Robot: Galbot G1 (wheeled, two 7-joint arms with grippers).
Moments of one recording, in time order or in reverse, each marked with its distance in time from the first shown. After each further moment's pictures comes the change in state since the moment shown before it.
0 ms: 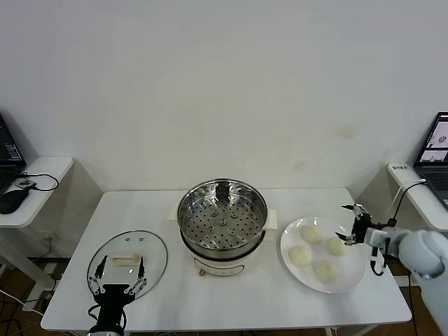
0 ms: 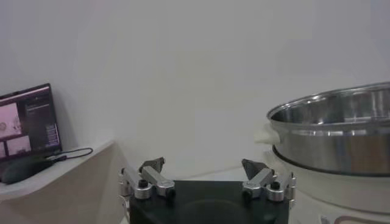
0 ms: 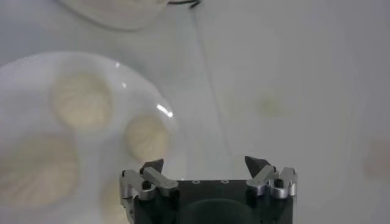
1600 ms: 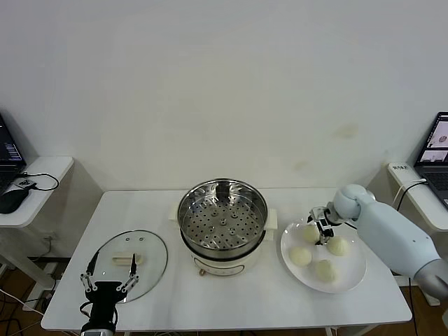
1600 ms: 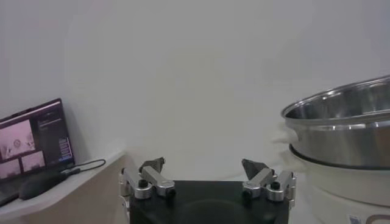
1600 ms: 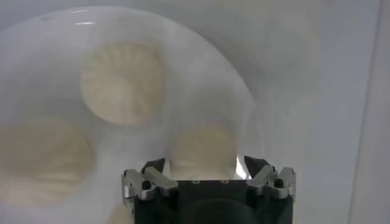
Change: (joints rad) left arm -0.018 0.003 -0.045 0.030 0.027 -0.039 0.007; right arm 0.621 0.233 -0.748 -0.519 -0.057 0.028 -0.198
